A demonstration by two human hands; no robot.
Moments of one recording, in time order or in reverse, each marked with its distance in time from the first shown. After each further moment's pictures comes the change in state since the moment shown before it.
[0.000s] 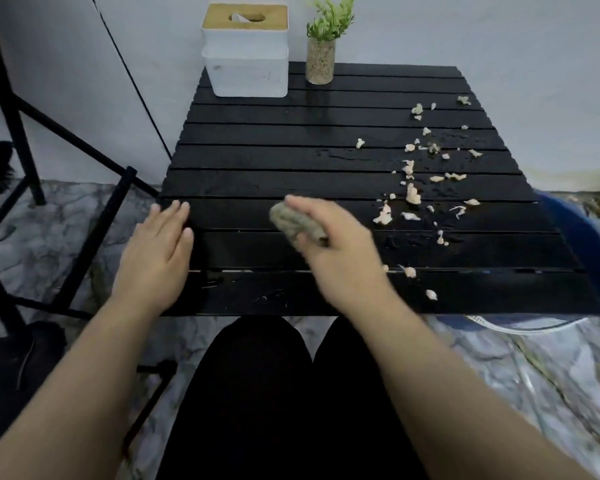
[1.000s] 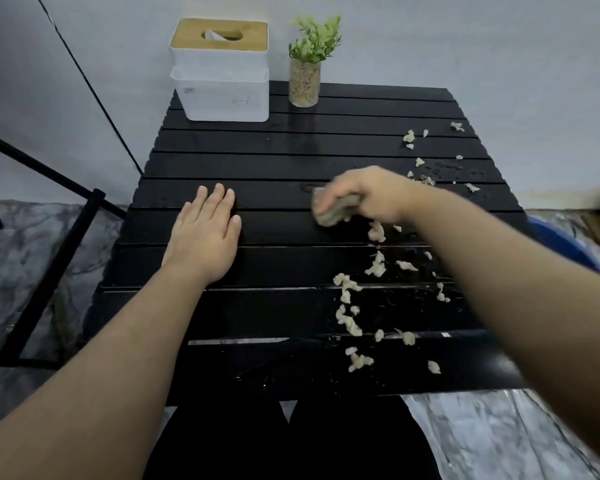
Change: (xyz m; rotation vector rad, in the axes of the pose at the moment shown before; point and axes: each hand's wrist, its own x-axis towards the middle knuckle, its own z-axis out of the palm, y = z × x) left_hand 0.120 0.045 0.066 0.214 -0.099 0.101; right_hand 0.179 0.082 -0.090 -0.448 -0.616 -0.131
